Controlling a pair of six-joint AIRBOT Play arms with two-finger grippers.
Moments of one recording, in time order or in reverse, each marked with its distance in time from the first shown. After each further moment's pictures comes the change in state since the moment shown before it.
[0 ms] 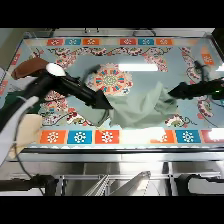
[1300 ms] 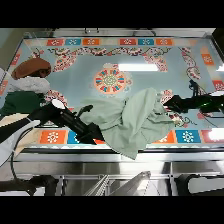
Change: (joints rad) left arm -0.018 -0.038 -0.519 0.146 0.072 0.000; right arm 0.043 -0.166 -0.184 -0.024 -0.238 0.036
